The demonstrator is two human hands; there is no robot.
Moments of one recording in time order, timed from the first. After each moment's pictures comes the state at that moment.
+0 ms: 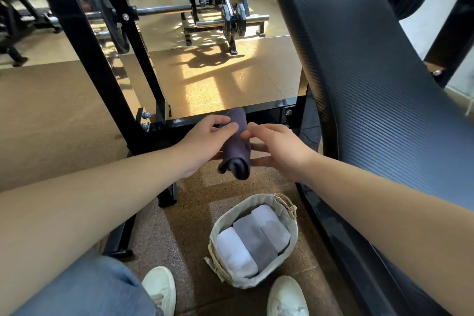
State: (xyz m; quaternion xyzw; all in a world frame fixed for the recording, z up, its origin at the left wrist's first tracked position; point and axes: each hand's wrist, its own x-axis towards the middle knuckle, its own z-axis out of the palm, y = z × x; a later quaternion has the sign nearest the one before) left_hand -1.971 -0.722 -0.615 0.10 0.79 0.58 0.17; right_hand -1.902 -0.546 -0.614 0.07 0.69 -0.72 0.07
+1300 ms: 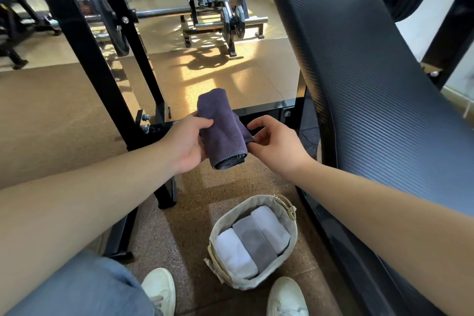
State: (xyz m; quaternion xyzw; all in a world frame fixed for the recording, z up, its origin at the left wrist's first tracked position) left_hand -1.973 -0.732 -0.597 -0.06 0.56 0.79 0.24; right_hand -1.902 -0.543 -0.624 0.03 0.88 -0.45 -0.12
